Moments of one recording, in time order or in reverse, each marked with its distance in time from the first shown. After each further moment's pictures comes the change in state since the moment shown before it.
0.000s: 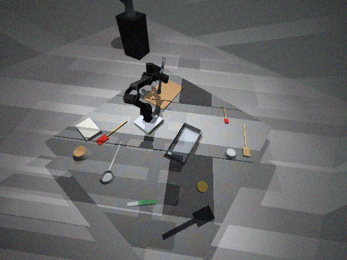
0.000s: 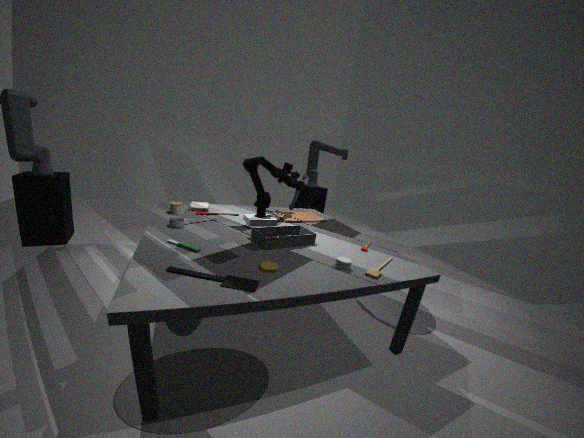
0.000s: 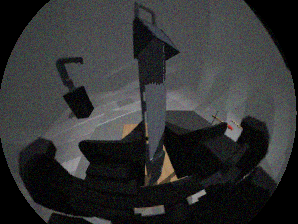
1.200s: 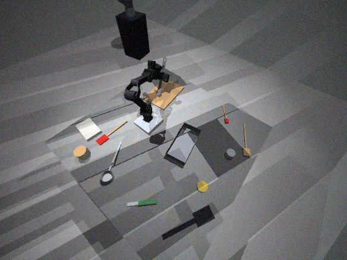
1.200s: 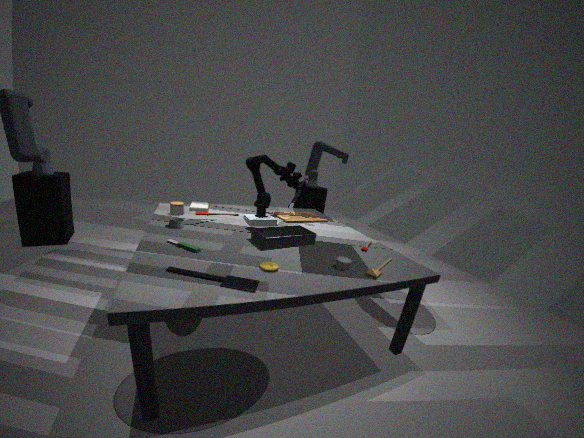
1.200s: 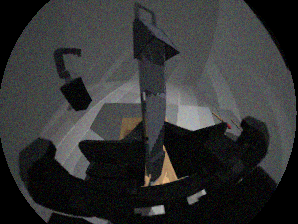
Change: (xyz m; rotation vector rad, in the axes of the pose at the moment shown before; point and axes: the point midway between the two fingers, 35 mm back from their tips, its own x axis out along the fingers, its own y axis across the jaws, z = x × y) arm 0.012 0.003 -0.003 -0.027 0.122 -0.003
